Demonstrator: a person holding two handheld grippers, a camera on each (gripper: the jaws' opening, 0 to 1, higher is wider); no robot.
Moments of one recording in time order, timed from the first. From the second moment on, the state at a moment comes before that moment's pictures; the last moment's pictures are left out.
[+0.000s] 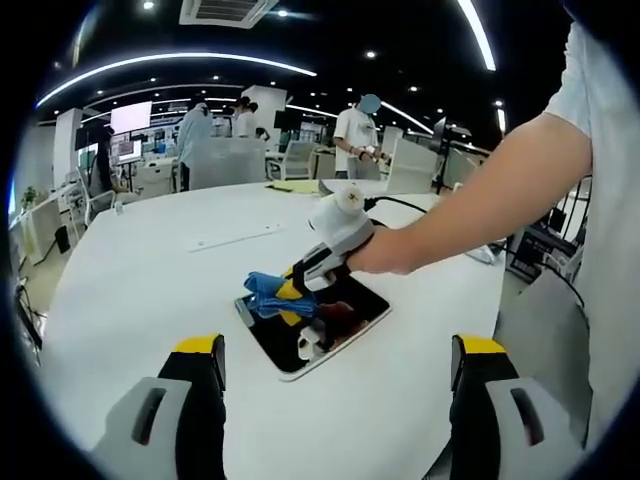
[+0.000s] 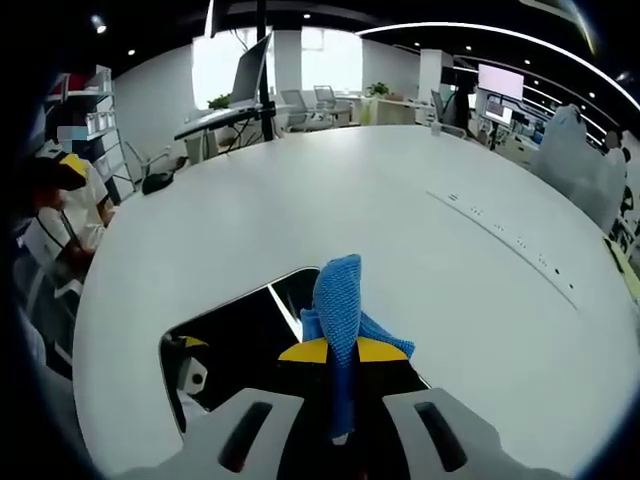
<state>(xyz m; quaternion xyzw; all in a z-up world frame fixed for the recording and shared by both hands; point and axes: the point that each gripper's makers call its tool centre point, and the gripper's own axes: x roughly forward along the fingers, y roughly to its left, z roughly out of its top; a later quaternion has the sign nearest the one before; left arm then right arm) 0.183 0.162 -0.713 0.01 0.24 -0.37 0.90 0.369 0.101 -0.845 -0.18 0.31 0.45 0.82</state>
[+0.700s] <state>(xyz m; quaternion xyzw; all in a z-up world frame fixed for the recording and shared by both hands) 0.185 0.156 -0.708 0.02 0.24 -0.38 0.90 0.364 0.063 -0.845 -0.18 0.32 0.43 0.82</state>
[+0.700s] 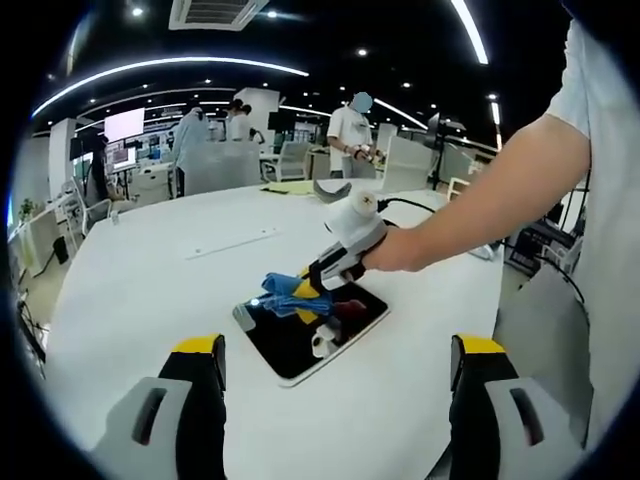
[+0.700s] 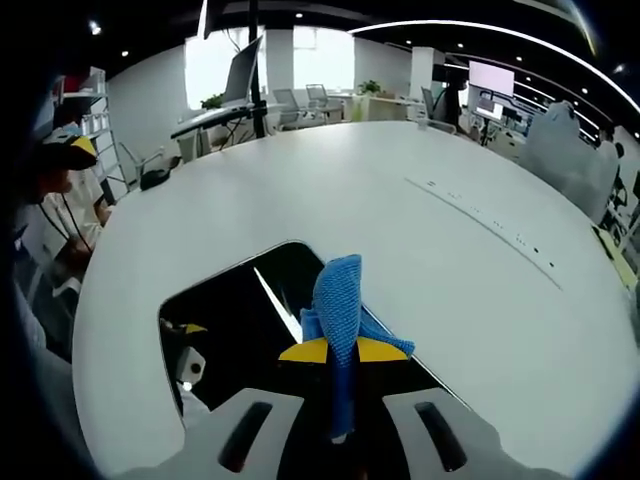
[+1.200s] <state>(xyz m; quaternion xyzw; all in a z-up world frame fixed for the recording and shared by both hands) 0.185 0.153 -0.703 0.03 0.23 -0.38 0.89 0.361 0.037 -0.845 -0.18 0.32 0.42 0.83</state>
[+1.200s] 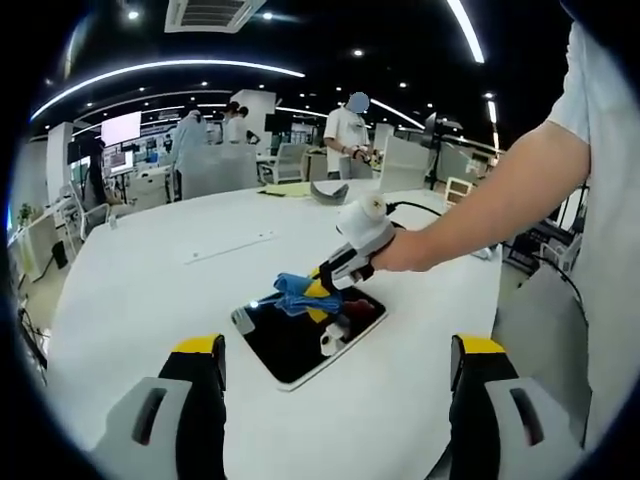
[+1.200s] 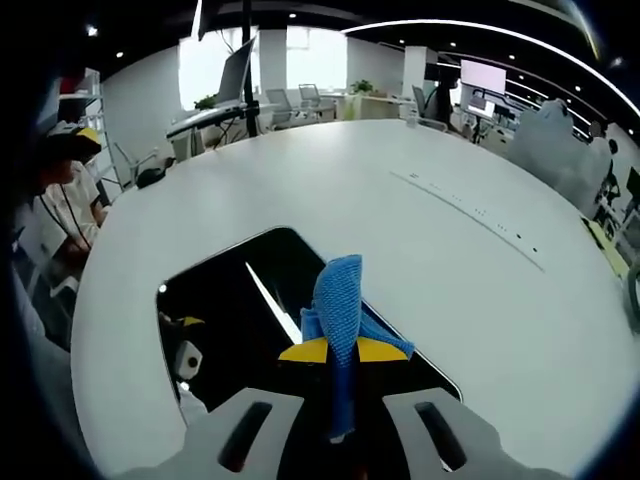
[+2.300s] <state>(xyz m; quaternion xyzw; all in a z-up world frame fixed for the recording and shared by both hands) 0.183 0.144 -0.692 0.04 0.22 -0.38 0.90 0.358 -0.015 -0.846 -0.18 0.33 0.39 0.84</state>
